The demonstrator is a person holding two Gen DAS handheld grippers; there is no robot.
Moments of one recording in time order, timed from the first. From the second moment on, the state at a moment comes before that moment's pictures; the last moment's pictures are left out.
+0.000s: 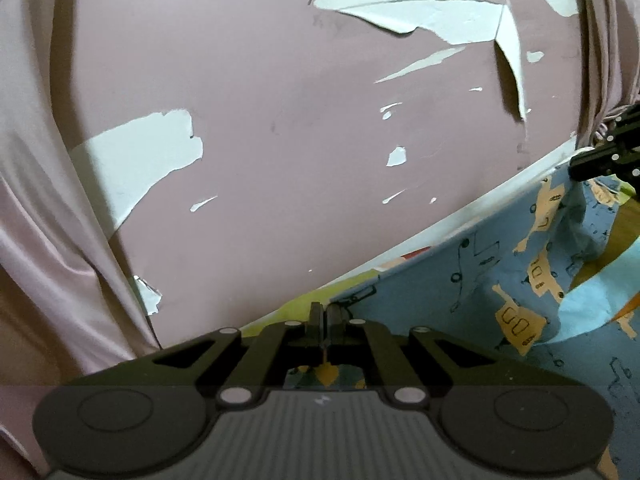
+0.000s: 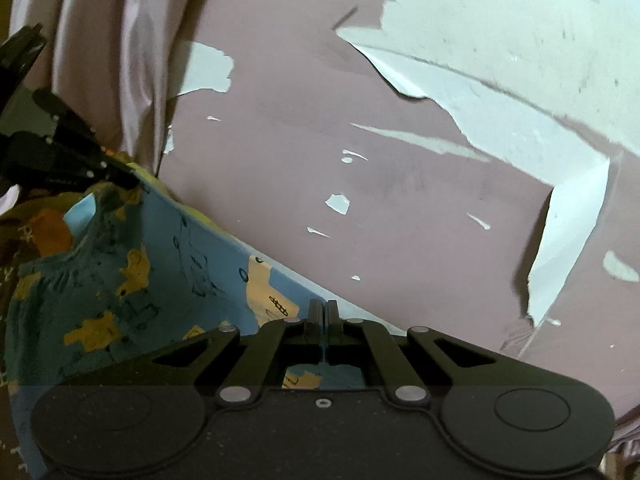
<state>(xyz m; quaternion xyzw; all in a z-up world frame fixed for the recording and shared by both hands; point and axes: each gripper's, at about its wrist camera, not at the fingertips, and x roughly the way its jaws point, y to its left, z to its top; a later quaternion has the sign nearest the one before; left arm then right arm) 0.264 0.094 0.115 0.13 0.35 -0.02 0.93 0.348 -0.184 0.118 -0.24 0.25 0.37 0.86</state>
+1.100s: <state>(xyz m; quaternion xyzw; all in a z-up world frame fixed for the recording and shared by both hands) 0.128 0.053 0.025 0.32 0.40 -0.17 0.84 0.196 -0.228 0.010 -0.24 0.34 0.44 0.80</state>
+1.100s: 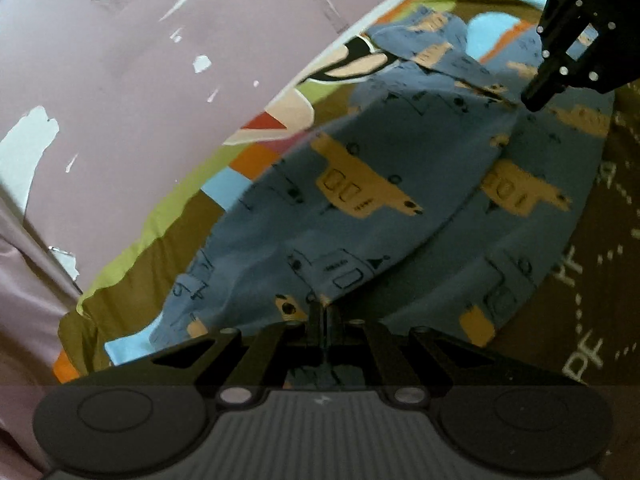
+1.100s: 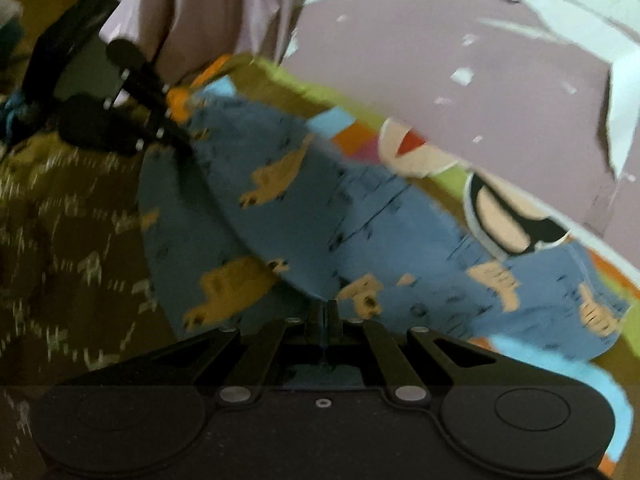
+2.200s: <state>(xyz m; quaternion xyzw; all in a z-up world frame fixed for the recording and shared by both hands) 0.128 0.027 0.011 0.40 0.36 -0.16 0.83 0.189 -0.200 -0.007 -0.49 0.19 0.49 0.70</state>
